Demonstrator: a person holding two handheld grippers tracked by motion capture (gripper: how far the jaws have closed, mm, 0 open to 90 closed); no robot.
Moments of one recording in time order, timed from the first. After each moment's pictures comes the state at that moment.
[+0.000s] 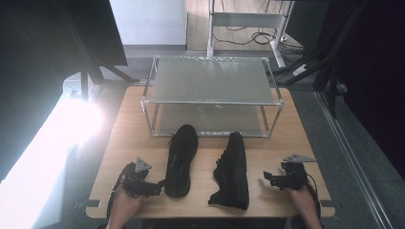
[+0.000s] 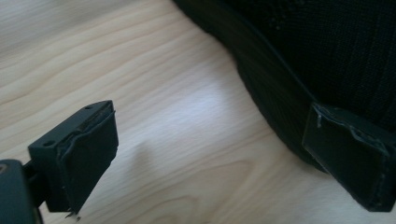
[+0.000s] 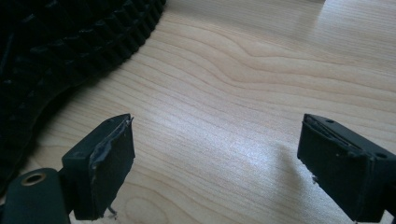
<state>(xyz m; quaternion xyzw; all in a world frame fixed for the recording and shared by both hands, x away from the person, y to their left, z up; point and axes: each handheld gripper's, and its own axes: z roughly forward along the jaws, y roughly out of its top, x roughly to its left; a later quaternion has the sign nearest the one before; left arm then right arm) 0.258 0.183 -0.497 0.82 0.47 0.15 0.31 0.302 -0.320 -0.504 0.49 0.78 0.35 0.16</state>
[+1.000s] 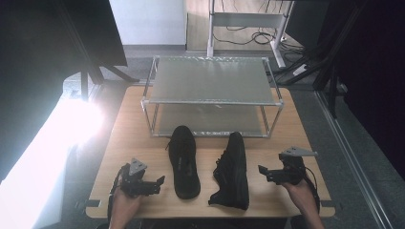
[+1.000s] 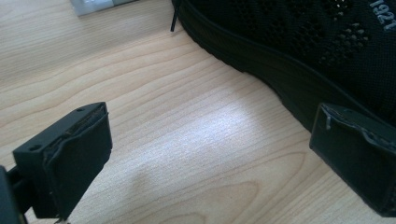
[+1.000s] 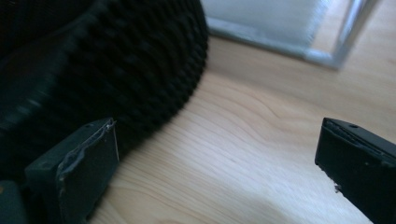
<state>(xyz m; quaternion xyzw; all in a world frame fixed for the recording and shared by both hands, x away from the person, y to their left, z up) 0.254 0.195 -0.497 0.77 0.49 0.19 0.36 0.301 -0.295 -0.458 0.46 0.78 0.40 0.16</state>
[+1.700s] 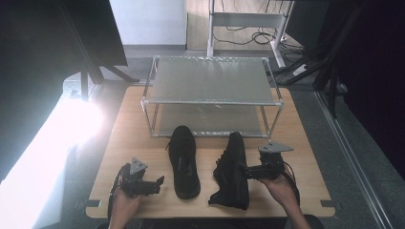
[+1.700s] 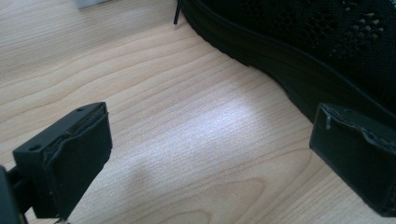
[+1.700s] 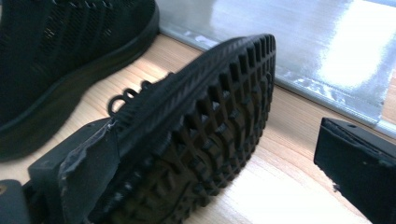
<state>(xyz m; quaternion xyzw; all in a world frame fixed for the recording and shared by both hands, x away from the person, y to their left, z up) 0.256 0.195 -0.499 0.78 0.49 0.19 0.35 0.310 -0.236 -0.451 0.40 0.80 0.41 0.18</state>
